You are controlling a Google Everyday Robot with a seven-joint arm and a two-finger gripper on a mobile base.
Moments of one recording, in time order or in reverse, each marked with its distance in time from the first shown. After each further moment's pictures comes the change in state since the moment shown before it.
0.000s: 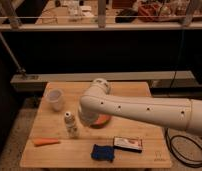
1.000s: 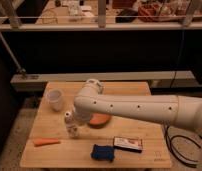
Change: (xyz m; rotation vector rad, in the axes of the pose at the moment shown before) arm -0.012 -0.023 0.019 0.004 -0.016 -0.078
